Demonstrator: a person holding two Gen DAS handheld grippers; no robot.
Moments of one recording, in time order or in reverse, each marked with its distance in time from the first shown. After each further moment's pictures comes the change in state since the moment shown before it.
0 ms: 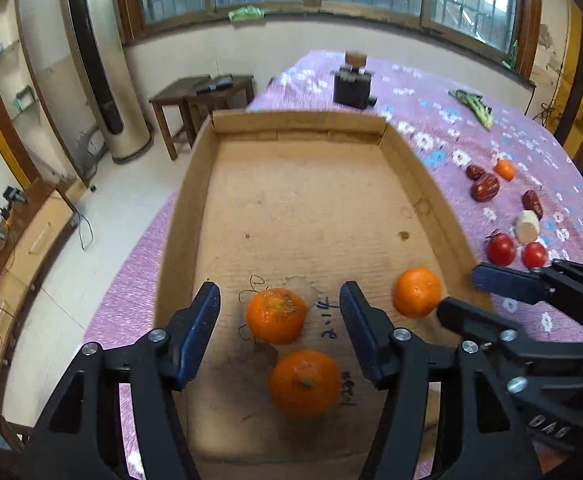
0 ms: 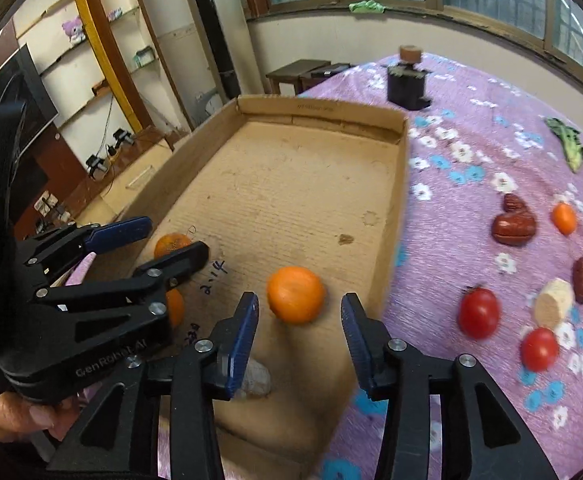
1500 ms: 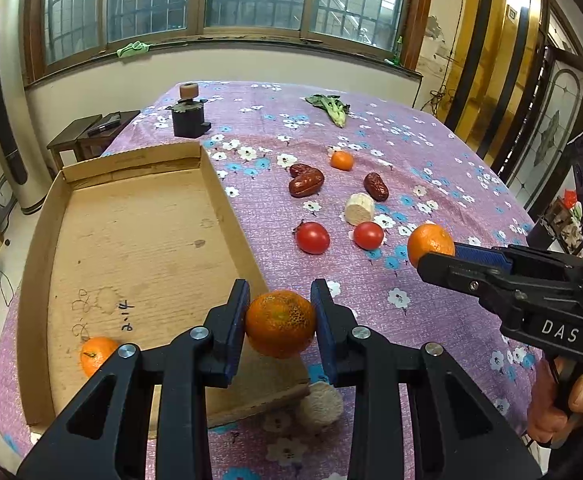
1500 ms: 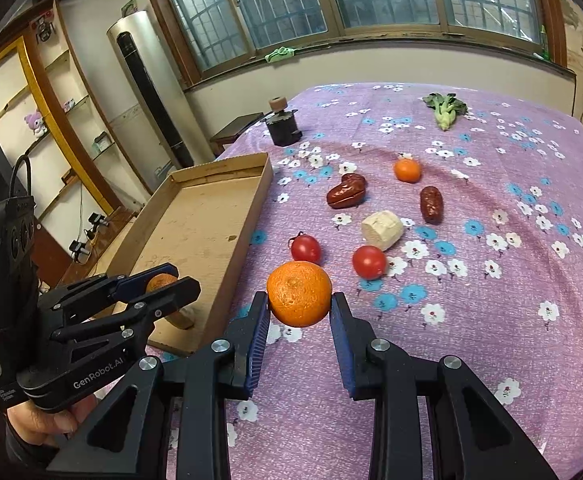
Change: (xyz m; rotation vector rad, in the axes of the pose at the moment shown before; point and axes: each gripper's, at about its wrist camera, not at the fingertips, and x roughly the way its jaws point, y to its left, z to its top) left arm -0.048 -0.093 -0.014 0.162 -0.070 -0.353; right arm -0.109 -0.083 -0.067 0.256 -0.159 -0.058
